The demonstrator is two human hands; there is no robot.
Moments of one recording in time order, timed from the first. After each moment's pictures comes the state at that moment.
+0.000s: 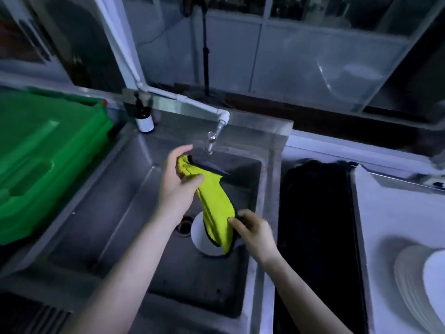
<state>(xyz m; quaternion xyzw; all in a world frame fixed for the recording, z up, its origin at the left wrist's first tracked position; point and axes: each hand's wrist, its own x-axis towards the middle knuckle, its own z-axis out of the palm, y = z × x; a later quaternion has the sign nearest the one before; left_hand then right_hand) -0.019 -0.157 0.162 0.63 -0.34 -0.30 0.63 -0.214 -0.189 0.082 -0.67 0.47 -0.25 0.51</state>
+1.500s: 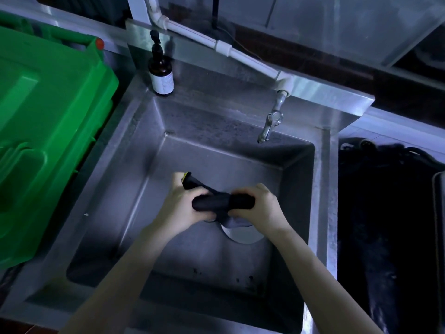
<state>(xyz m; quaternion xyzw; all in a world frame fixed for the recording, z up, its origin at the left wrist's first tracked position) 0.161 -0.154 0.022 0.73 -0.53 -0.32 0.29 -0.031 -0.244 0.054 -0.76 0.52 -0.07 0.39</state>
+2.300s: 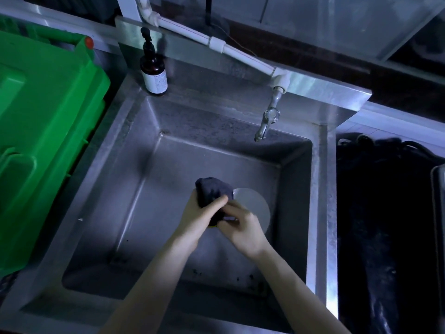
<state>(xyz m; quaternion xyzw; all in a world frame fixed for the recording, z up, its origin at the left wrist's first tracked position) 0.107 -0.169 0.020 0.64 -0.14 -0.56 0.51 -0.019 -0.196 0.037 -0.70 0.46 -0.14 0.53</state>
